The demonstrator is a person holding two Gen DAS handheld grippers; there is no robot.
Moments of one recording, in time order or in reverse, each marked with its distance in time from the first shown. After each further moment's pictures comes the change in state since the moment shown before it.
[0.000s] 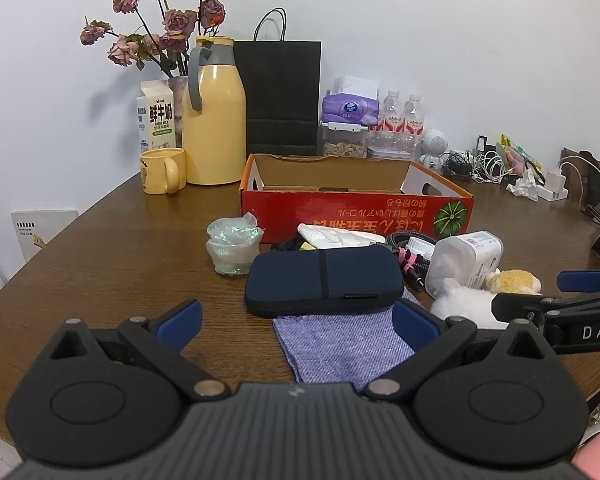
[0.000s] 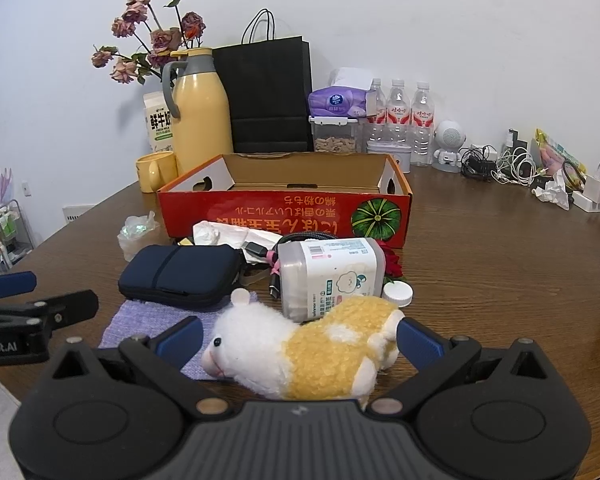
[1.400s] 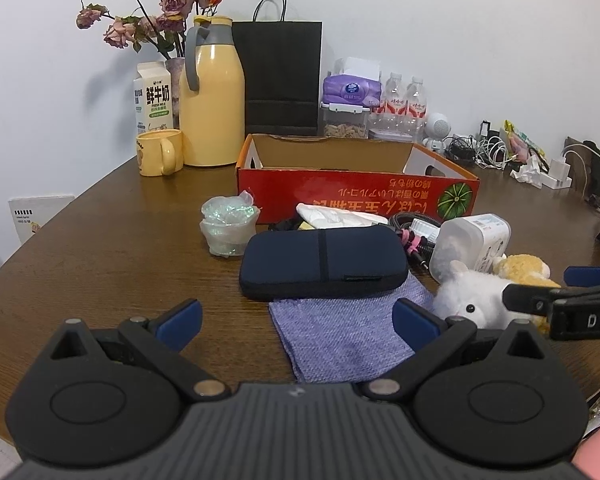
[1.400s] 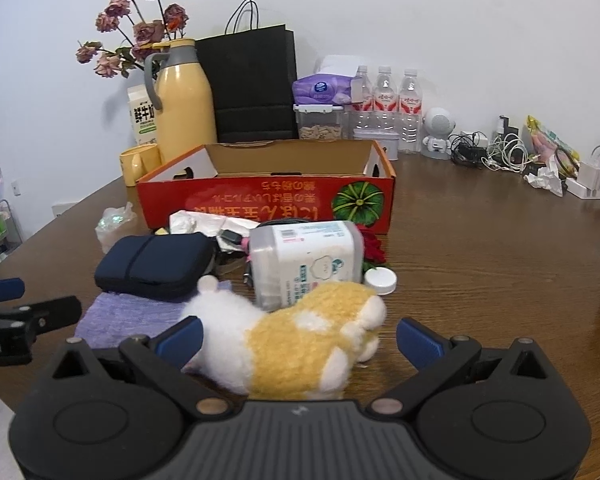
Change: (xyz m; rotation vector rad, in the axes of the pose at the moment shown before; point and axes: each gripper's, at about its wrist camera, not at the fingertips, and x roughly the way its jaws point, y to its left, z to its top) left arm 0.016 -0.001 -0.007 -0.004 0.048 0.002; right arm 0.017 -0.016 -0.006 0.017 0.024 -0.022
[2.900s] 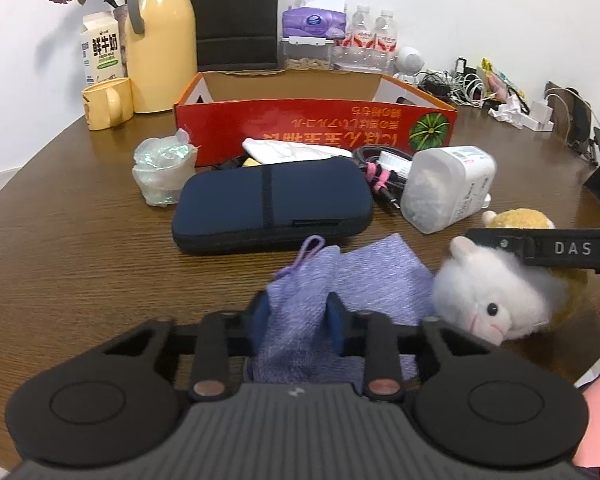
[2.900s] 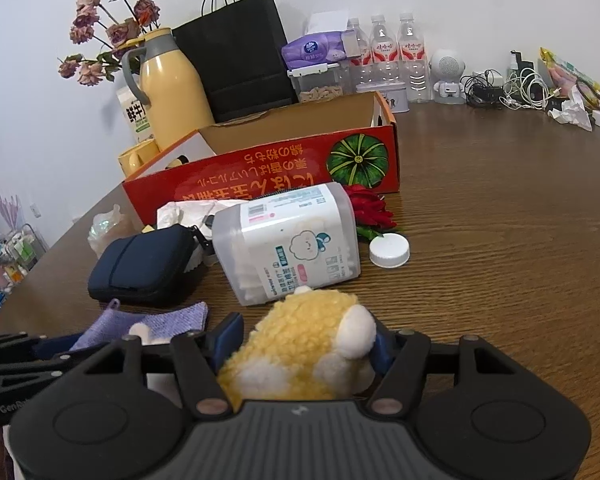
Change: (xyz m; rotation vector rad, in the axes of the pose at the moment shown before) left arm 0.042 -0.026 -0.007 0.058 0.193 -0.086; right arm 0.045 -0.037 -0.002 0.147 0.096 0.134
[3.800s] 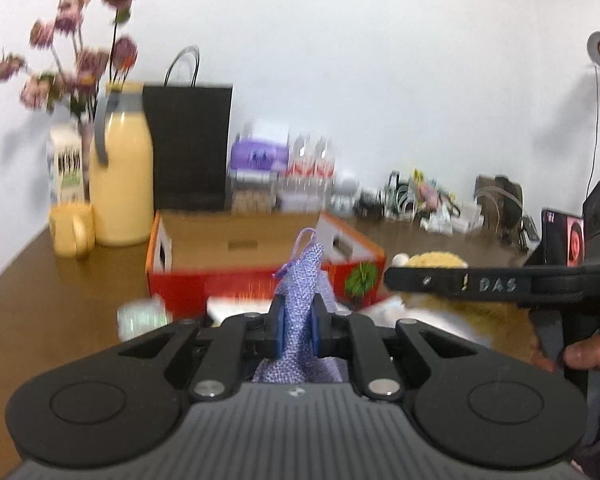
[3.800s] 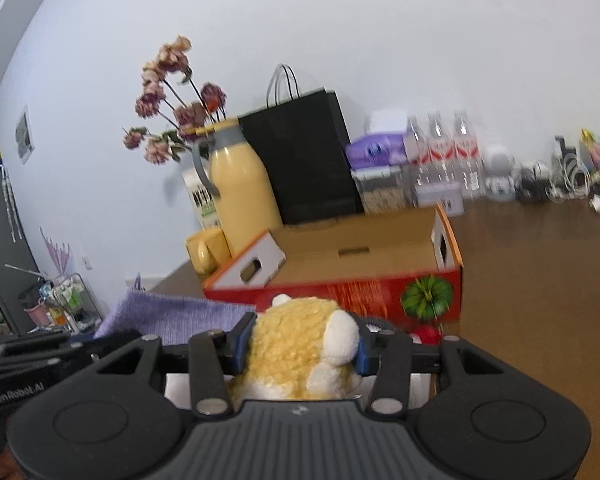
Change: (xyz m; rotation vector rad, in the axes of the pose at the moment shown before) left arm -0.070 0.013 0.063 0.039 -0.351 -0.190; right arm -0.046 0.038 0.066 -0.057 -0.248 0.153
